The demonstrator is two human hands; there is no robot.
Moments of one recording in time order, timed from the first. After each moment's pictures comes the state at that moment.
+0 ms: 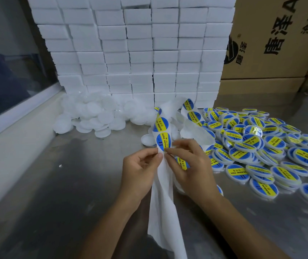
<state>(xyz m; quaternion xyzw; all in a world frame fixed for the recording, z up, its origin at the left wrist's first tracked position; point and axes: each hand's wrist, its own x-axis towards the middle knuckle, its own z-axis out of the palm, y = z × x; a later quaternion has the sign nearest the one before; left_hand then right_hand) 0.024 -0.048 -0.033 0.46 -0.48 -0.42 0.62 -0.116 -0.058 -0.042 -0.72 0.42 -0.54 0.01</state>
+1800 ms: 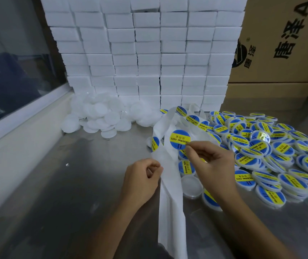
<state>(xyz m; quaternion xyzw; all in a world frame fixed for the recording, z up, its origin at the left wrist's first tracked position) 0.045 -0.068 -0.070 0.58 -0.65 -0.16 0.46 -0.131 -0.055 -0.016 -0.59 0.46 -0.62 0.22</state>
